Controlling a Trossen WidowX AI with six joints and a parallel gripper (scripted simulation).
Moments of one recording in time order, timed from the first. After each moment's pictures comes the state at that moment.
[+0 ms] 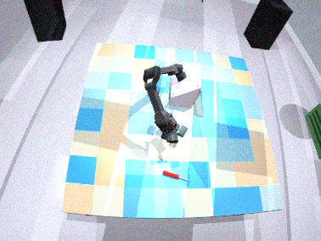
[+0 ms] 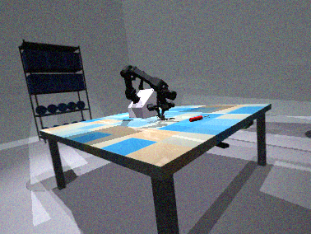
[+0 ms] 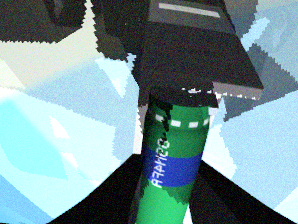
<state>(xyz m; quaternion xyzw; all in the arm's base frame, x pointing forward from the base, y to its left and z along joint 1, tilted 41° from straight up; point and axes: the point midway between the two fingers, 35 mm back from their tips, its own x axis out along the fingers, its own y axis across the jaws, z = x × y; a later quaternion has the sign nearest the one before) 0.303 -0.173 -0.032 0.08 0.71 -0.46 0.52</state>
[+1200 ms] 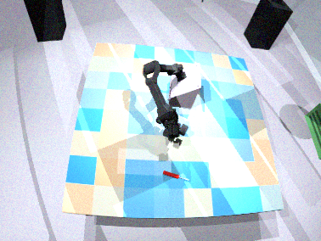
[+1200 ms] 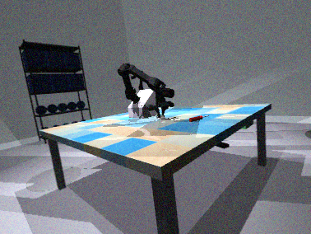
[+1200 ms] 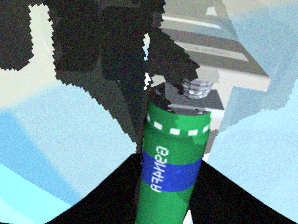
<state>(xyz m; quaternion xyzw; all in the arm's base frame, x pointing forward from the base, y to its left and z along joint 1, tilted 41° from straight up) 0.299 -0.173 -0.038 0.04 0.67 -0.46 0.58</state>
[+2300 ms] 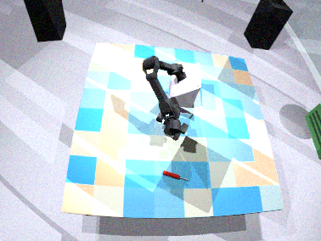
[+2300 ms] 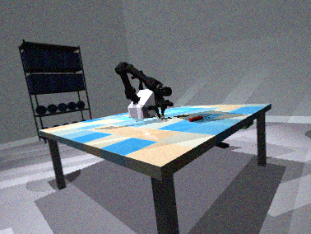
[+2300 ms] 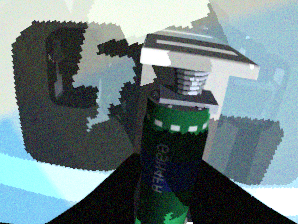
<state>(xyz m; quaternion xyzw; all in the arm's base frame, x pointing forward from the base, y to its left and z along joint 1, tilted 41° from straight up) 0.295 -0.173 -0.041 0.01 0.62 -0.46 0.63</state>
